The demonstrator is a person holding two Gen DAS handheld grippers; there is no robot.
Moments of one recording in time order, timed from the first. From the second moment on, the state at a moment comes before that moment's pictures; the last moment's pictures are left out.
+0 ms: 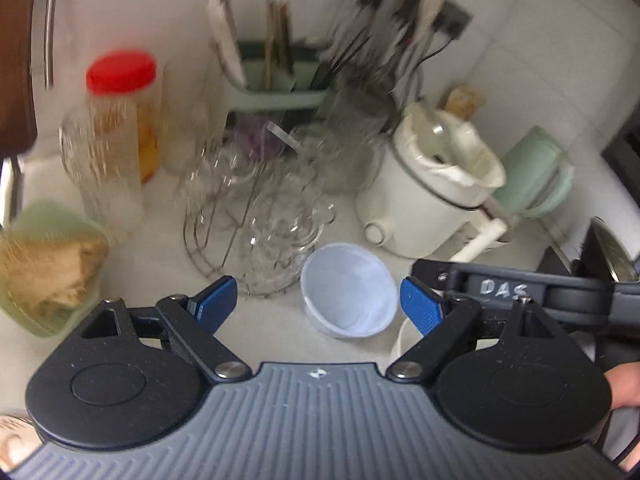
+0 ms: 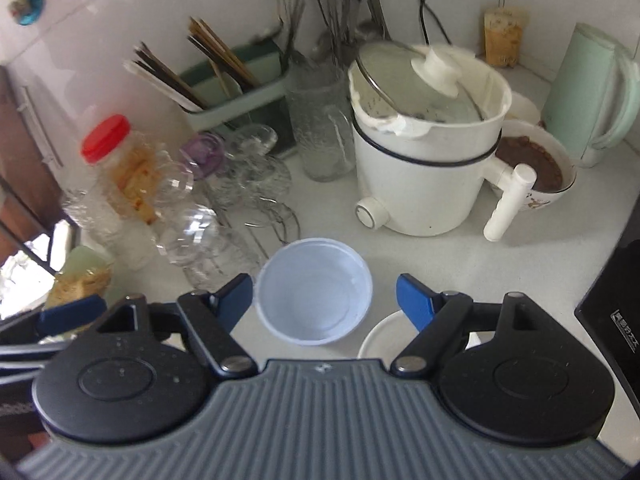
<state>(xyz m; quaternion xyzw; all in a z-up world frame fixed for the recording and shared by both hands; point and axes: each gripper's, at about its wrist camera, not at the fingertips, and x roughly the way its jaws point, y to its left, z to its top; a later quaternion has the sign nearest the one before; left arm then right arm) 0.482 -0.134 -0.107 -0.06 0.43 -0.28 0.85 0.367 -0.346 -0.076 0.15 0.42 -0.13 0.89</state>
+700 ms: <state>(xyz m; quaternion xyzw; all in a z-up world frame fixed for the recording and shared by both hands) 0.539 -0.196 -0.209 -0.09 0.54 -0.25 0.79 0.423 -0.416 -0.176 0.18 0.50 -0.08 0.84</state>
